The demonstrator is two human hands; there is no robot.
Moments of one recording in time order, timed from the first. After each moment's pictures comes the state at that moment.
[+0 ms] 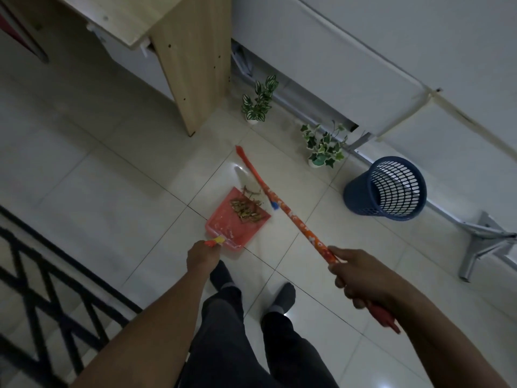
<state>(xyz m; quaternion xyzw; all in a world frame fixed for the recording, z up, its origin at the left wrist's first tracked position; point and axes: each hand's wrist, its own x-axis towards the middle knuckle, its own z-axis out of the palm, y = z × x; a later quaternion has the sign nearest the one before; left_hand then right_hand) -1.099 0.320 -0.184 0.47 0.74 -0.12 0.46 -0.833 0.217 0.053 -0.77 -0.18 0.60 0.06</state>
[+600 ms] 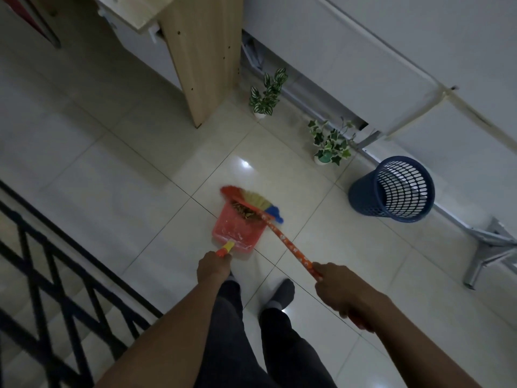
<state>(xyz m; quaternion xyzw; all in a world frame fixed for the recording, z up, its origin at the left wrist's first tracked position) -1.085 0.261 -0.184 0.42 0.76 -0.16 0.47 -0.849 0.189 -0.010 -0.75 -0.38 0.51 -0.19</state>
